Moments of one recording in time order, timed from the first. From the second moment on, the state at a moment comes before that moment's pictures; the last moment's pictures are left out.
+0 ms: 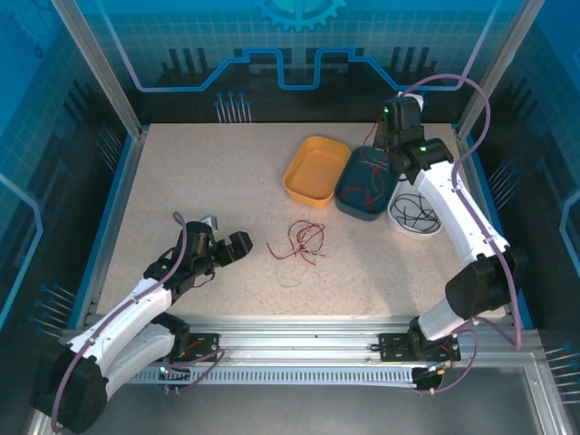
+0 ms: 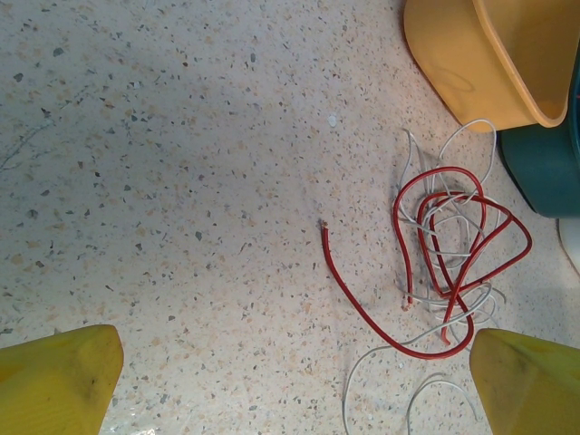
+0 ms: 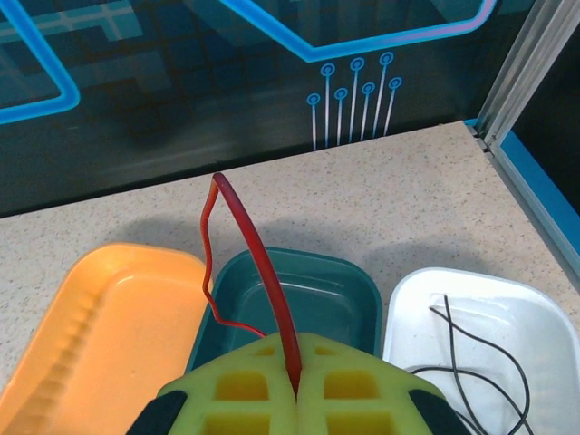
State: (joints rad) left arm -0.36 0.86 0.43 -0.30 0.11 -0.82; right arm 0.28 1.56 1.61 -0.66 0.44 0.35
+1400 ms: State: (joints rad) left arm -0.36 0.85 0.42 -0.31 0.11 -0.82; right arm 0.25 1.79 1.64 -0.69 0.47 0.41
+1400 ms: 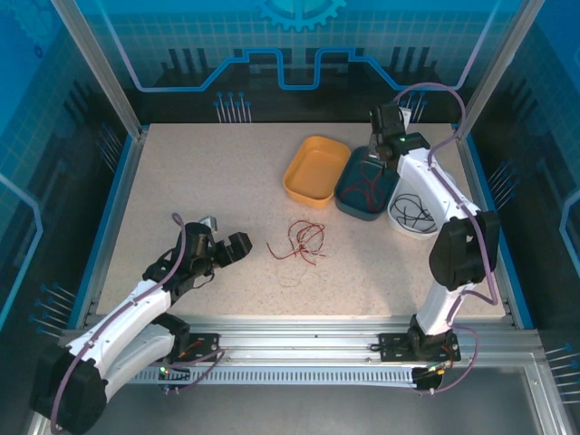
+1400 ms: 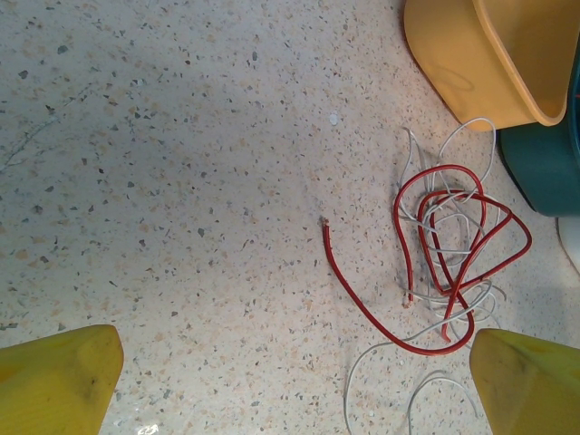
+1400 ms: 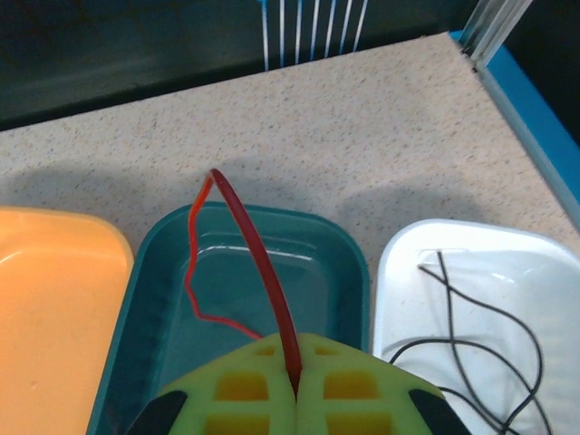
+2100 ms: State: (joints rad) left arm -0.36 0.84 0.42 -0.32 0.11 -0.82; right arm 0.26 1.87 1.61 -0.61 0.43 0.48
